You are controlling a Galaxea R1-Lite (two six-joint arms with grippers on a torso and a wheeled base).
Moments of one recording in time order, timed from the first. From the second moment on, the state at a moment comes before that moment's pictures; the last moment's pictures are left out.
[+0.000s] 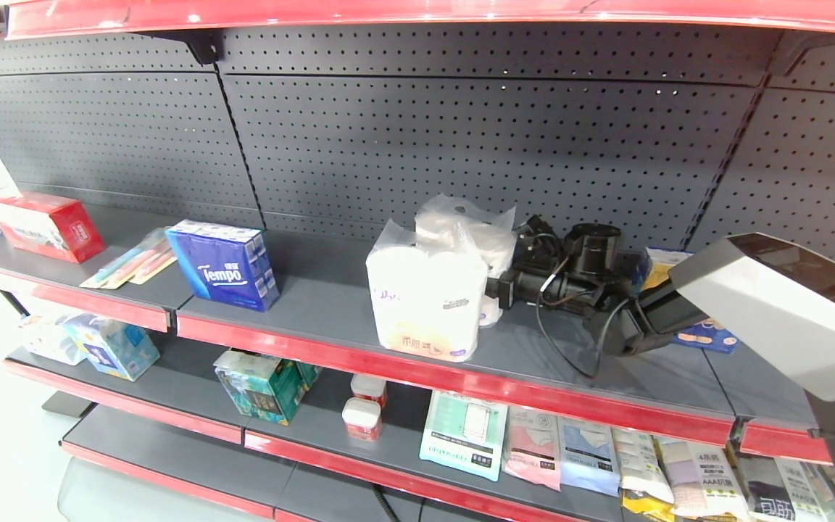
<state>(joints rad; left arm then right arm) 0.00 0.00 0.00 0.00 0.02 0.00 0.28 2.41 -1.34 -0.92 0.64 -0.11</state>
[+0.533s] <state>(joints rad) 0.00 0.00 0.00 0.00 0.02 0.00 0.25 2.42 -1.35 -0.88 0.65 -0.14</state>
